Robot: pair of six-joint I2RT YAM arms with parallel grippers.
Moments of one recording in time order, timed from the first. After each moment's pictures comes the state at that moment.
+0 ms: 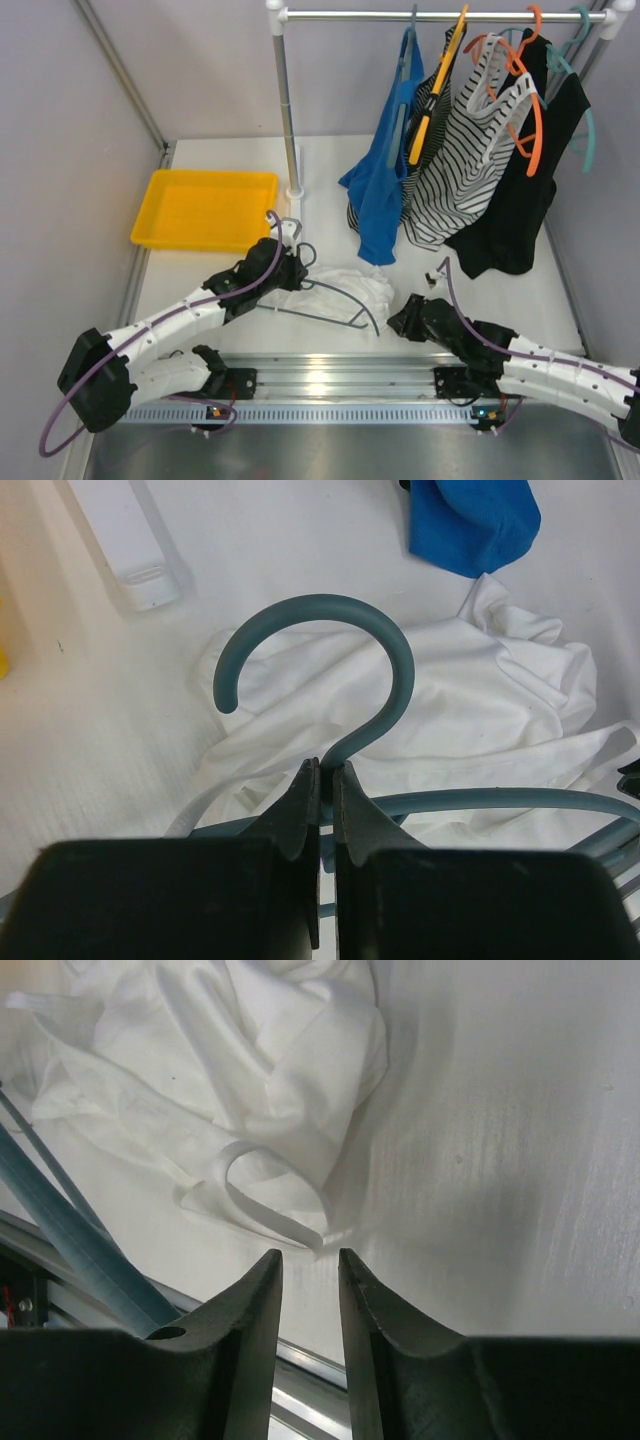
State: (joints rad) left arm -0.75 1.07 0.62 -0.15 -0.11 -0.42; right arm 1.03 0.59 0.19 -0.29 0.31 1.02
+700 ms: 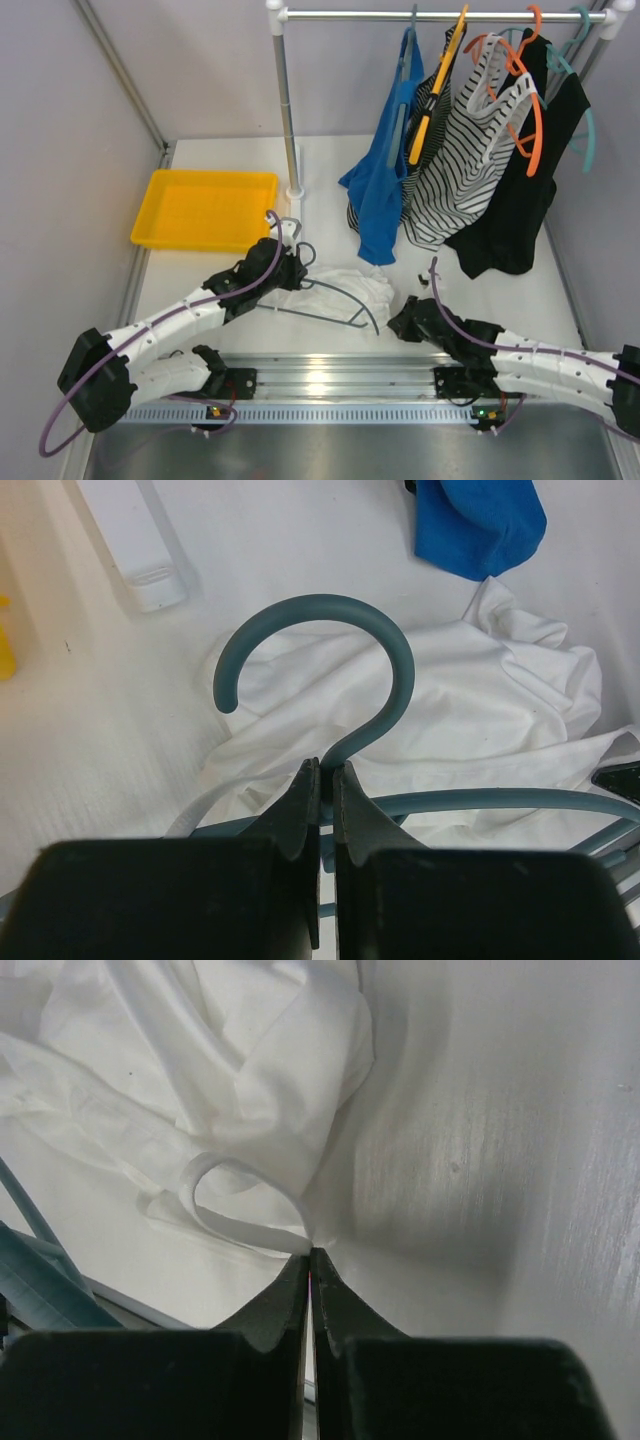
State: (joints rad) left arm -0.75 1.07 0.62 -0.15 -0.12 -0.42; right arm 1.04 0.73 0.16 -0.15 0.32 1.01
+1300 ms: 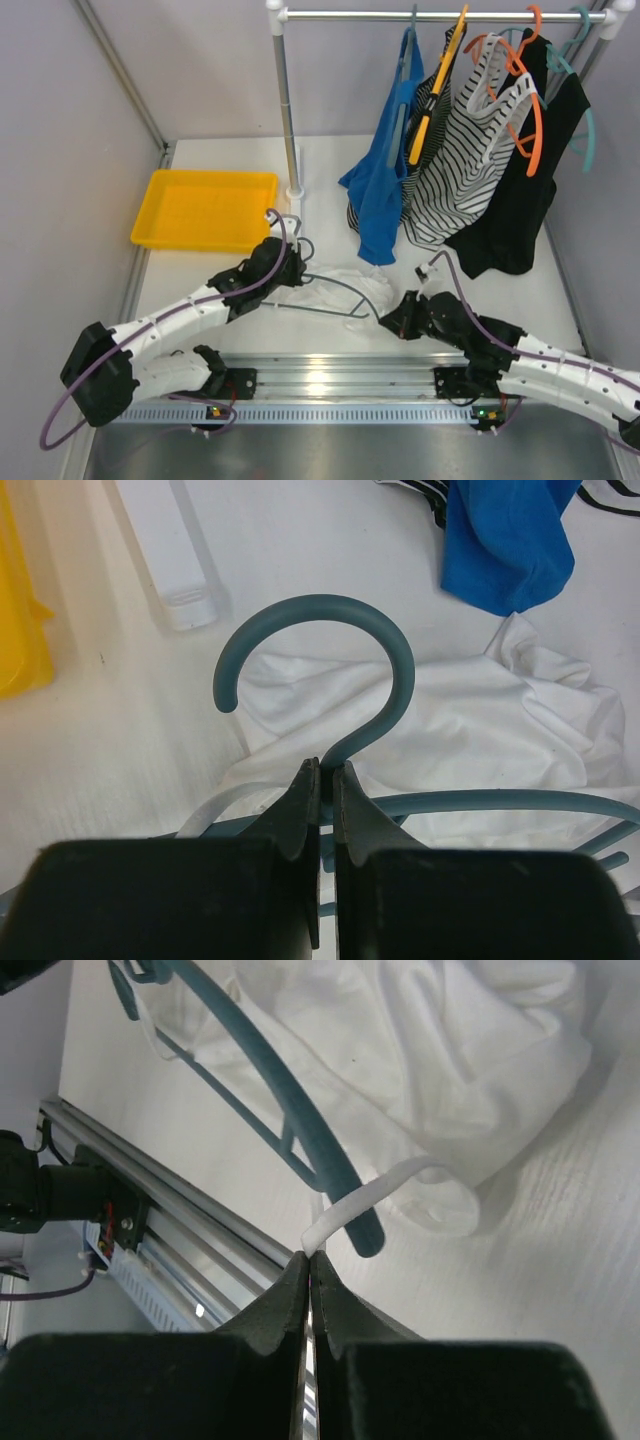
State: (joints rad) left arm -0.78 1.10 0.63 -0.13 -0.23 -0.44; right arm 1.04 0.53 0.26 -0.26 0.14 0.91
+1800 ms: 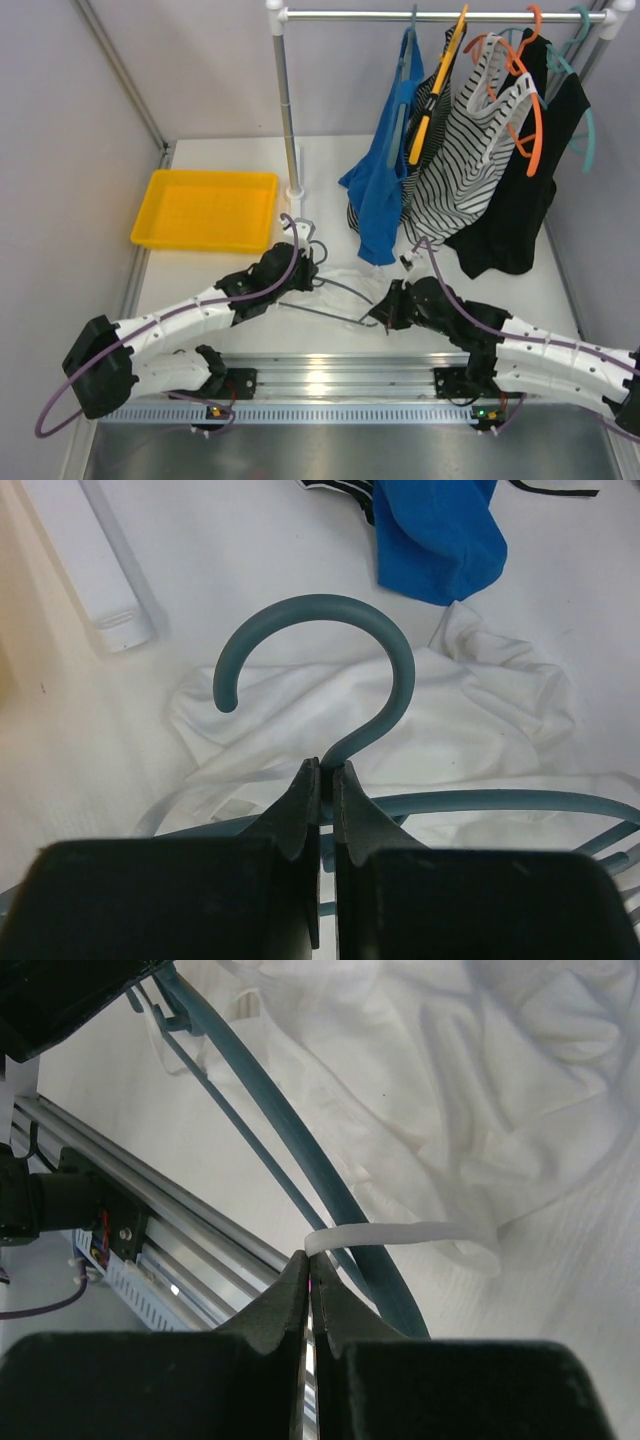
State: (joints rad) left arm -0.87 1.13 0.65 -0.08 -0.25 -0.43; right arm 1.04 0.75 0.43 -0.25 0.13 0.86
